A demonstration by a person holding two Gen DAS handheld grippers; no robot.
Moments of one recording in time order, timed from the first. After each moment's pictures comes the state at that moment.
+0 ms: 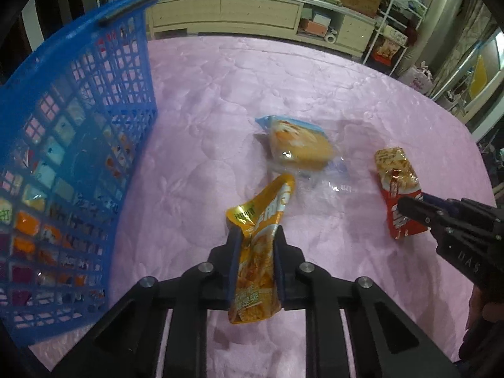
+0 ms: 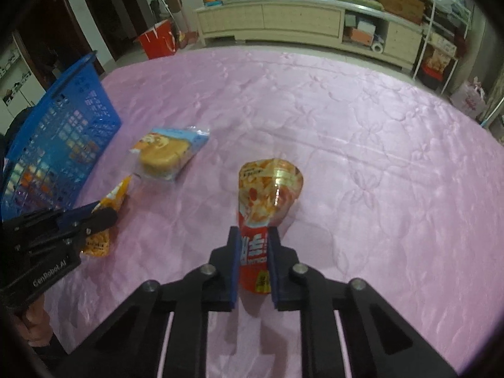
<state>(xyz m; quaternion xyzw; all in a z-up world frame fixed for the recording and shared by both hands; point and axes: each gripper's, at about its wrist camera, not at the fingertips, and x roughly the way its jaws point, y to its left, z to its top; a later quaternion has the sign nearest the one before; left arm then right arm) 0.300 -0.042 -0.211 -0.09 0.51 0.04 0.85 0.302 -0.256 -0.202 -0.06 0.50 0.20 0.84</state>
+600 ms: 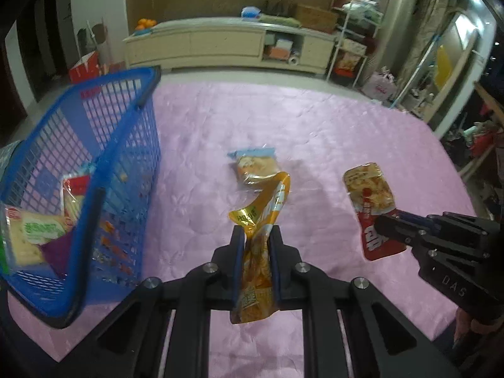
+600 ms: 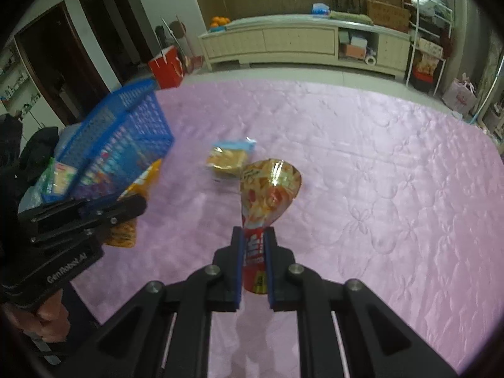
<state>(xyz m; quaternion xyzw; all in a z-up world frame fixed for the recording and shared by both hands) 0.237 -0.046 -0.138 -0.05 0.45 -0.03 0.89 0.224 -0.244 -0.135 -0.01 0.46 0.20 0.86</state>
